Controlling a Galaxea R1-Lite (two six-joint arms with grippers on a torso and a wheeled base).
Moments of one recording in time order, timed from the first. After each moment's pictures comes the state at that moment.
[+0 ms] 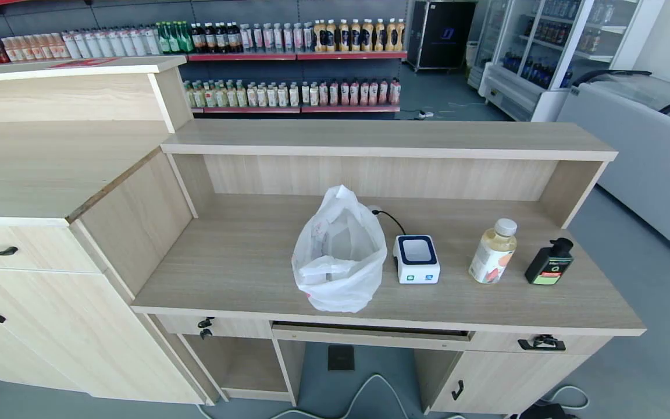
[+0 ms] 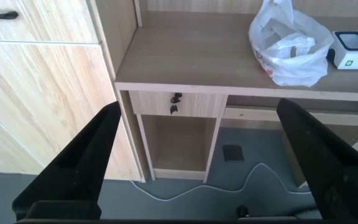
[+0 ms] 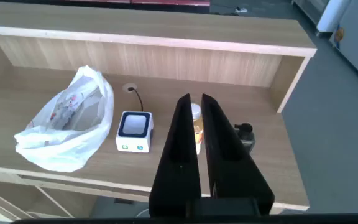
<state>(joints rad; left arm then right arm) 0.00 0.00 0.00 0.00 -0.02 0.00 -0.05 0.85 -0.60 -0.34 0.11 -0.08</state>
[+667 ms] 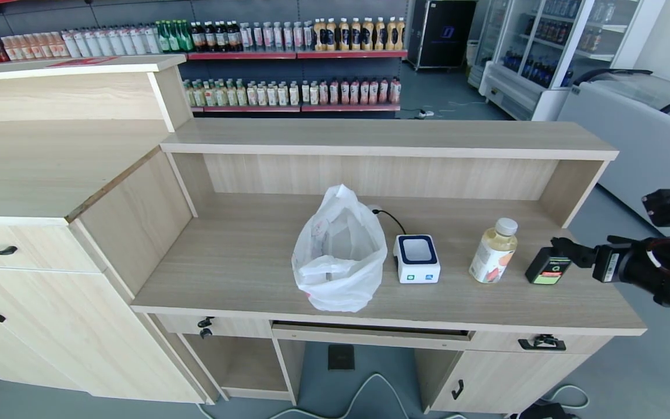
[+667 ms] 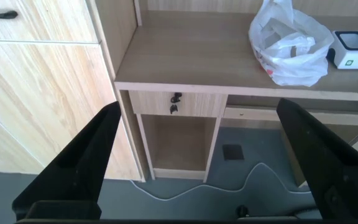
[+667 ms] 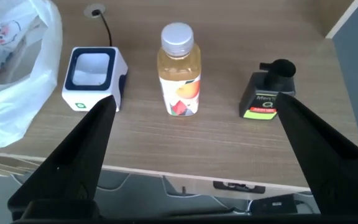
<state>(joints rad) 0.00 0.00 0.00 0.00 -0.02 0.00 -0.18 1.69 -0.48 -1.01 0.25 -0.08</state>
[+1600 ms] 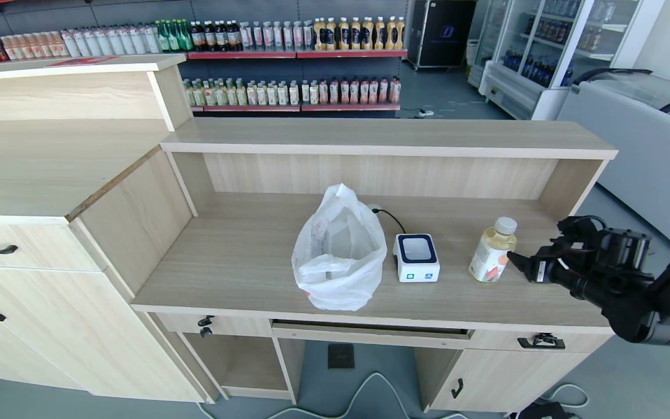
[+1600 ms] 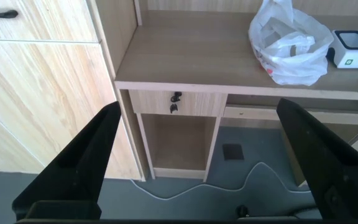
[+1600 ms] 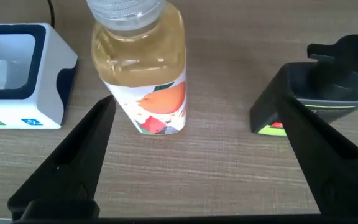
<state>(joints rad) 0.00 0.00 0.00 0.00 -0.02 0.00 -0.15 2.23 -0.79 -1.17 0.18 -0.09</state>
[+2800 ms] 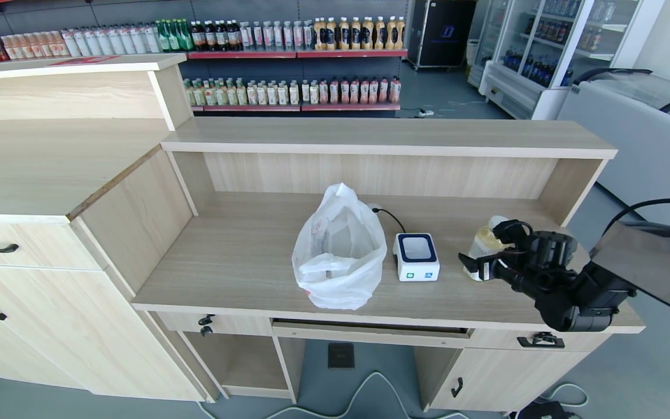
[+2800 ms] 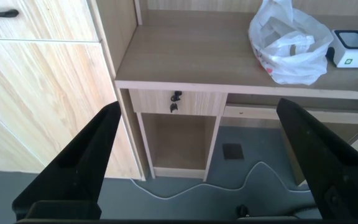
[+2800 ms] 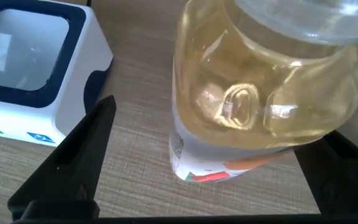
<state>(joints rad) 0.00 0.00 0.00 0.00 -0.02 0.00 -0.01 2.47 -1.08 -1.17 0.16 -0.18</state>
